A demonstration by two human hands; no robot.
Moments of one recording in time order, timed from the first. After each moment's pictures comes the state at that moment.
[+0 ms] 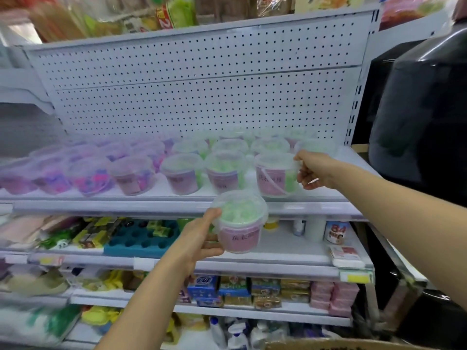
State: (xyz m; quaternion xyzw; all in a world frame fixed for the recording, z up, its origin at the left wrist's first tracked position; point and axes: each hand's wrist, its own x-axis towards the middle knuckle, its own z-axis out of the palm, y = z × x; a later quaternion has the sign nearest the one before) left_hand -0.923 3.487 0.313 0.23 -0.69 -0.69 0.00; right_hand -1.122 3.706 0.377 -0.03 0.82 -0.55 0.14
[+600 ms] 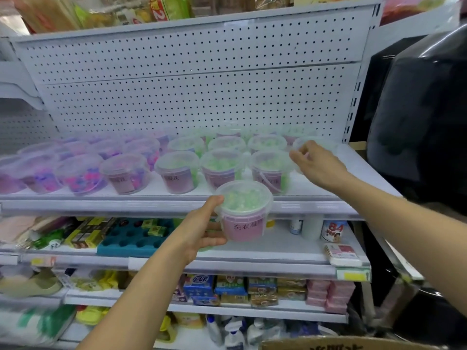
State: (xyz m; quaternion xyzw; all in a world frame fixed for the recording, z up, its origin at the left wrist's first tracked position) left_hand -0.945 3.487 0.322 0.21 -0.69 -0.69 -0.01; right_hand -1.089 3.713 0.379 -0.17 0.93 -0.32 -0.10
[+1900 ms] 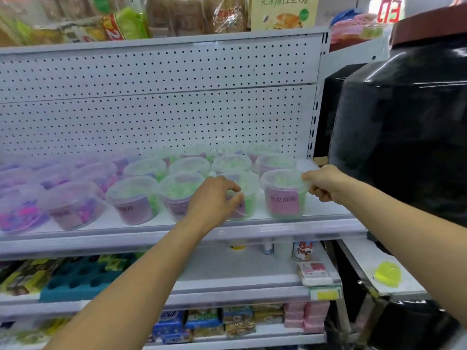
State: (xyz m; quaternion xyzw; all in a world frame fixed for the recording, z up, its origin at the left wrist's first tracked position) left_hand -1.061 3.550 0.364 -0.05 -0.96 -0.19 0.21; right_hand -1.158 3.794 0.379 0.07 0.85 -0.51 0.06
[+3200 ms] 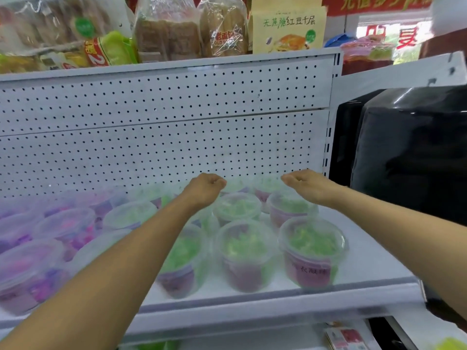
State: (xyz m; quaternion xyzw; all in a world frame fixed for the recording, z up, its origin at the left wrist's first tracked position) left_hand -1.224 3.481 0.414 0.00 -0.93 -0.35 0.10; right_hand -1.253 3.739 0.417 -0.14 0.94 -0.31 -0.02
